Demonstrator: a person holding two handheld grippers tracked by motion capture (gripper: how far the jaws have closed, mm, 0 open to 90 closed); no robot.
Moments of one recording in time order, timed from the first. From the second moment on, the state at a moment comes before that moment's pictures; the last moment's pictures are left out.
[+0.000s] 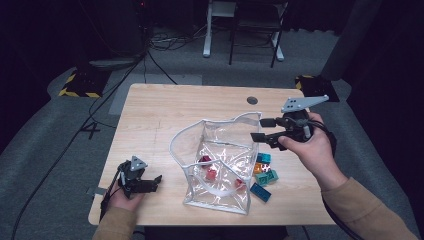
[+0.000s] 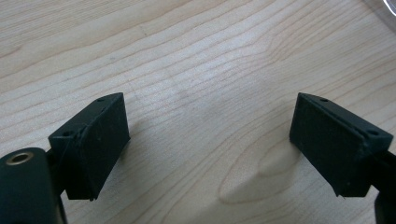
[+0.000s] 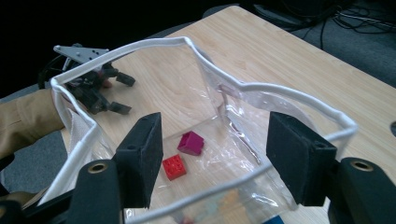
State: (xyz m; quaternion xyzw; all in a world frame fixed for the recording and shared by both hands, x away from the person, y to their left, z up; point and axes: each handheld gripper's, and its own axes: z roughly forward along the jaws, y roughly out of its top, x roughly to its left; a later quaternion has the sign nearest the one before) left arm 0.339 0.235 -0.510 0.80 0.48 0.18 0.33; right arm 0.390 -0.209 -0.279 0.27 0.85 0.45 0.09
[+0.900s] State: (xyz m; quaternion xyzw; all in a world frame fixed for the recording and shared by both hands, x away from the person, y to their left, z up) left arm 0.339 0.235 -0.510 0.80 0.48 0.18 0.33; right arm 0.411 -0.273 -0.370 0.35 0.83 0.41 0.11
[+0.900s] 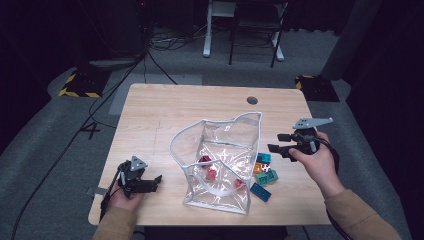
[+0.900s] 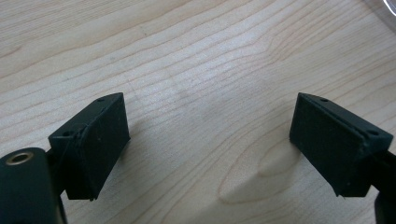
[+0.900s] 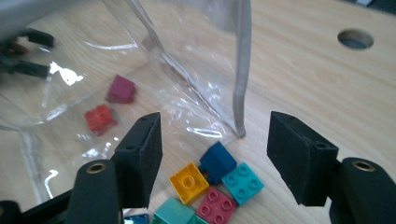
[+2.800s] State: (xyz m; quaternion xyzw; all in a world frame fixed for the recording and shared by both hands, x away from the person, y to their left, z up) left arm 0.339 0.235 -0.510 0.80 0.47 0.18 0.33; right arm 0.455 -0.284 -0.432 0.40 0.83 0.36 0.13
